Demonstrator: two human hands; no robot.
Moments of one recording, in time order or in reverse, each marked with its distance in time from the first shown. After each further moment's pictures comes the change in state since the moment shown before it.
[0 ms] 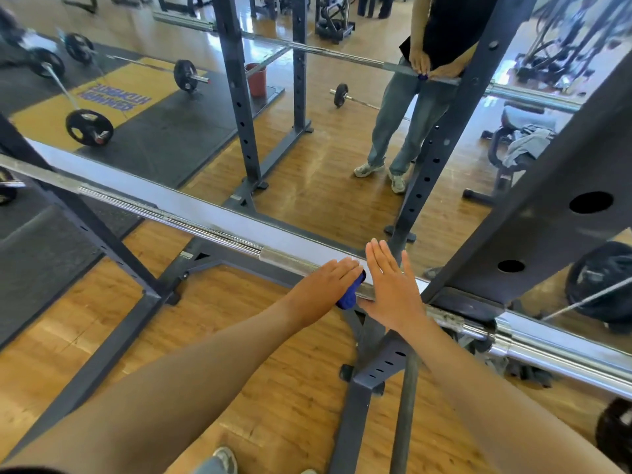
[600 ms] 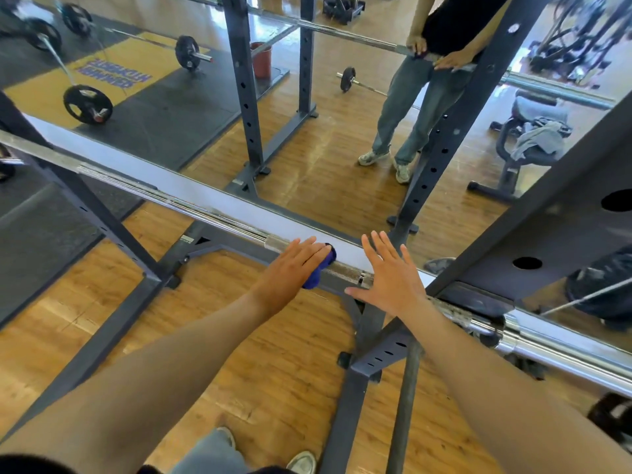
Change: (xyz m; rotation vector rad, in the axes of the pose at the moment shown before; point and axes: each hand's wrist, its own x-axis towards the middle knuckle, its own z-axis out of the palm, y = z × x) left_hand -0.046 -0.050 0.004 -0.049 0.158 -0.134; right_hand 0.017 -0.004 0.003 0.027 -0.106 -0.027
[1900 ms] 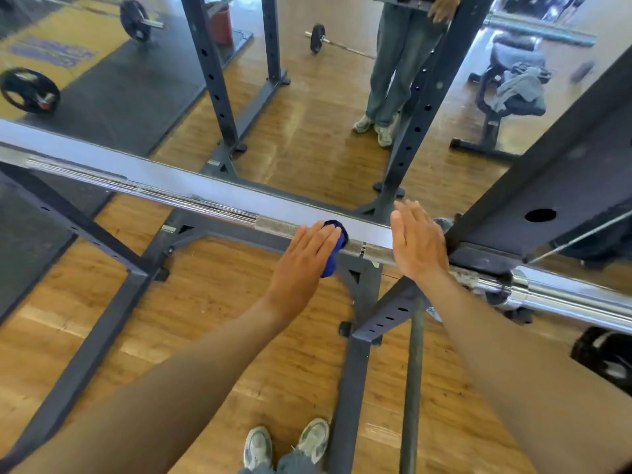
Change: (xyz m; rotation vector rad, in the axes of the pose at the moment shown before) left_hand -0.010 0.031 0.014 -0.074 0.106 -0.056; right_hand -0.011 0.016 -0.003 0.354 0.258 0.367
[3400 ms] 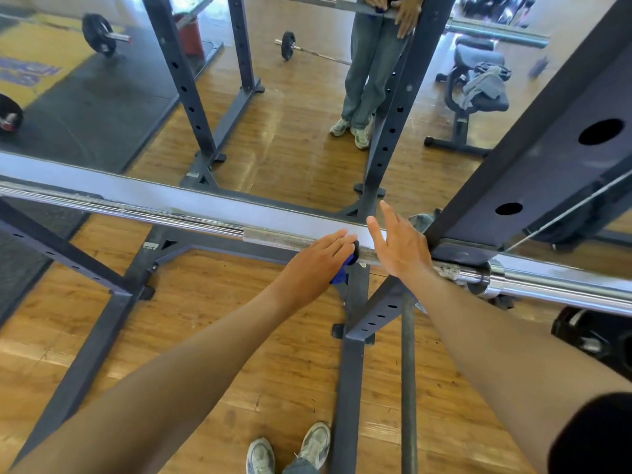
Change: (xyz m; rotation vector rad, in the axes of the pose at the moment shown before) left_hand 0.039 0.017 -0.008 -0.021 -0.357 0.264; right_hand -0.005 -0.011 -0.006 -0.031 -0.100 0.123
